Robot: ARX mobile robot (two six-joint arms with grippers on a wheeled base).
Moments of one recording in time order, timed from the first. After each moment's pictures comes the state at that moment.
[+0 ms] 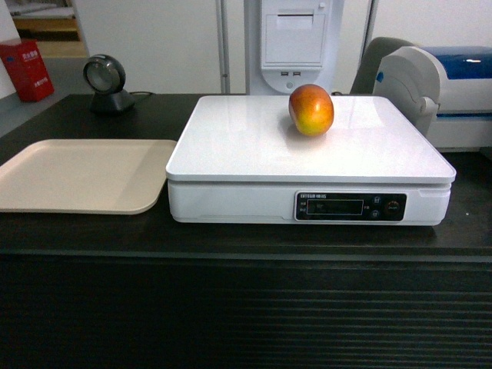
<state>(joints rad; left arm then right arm) 0.00 0.01 0.01 0.00 0.00 0.00 0.00 0.01 0.01 0.00 0.00 0.00</state>
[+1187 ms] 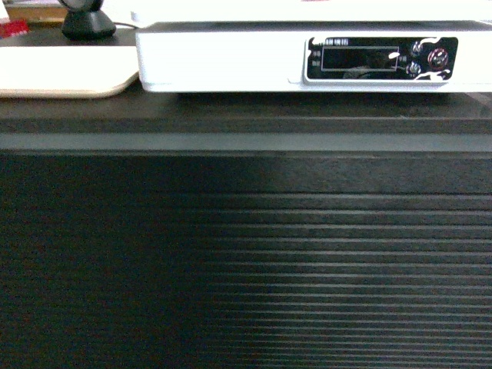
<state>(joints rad) 0.00 0.01 0.01 0.00 0.00 0.00 0.00 0.01 0.01 0.00 0.00 0.00</state>
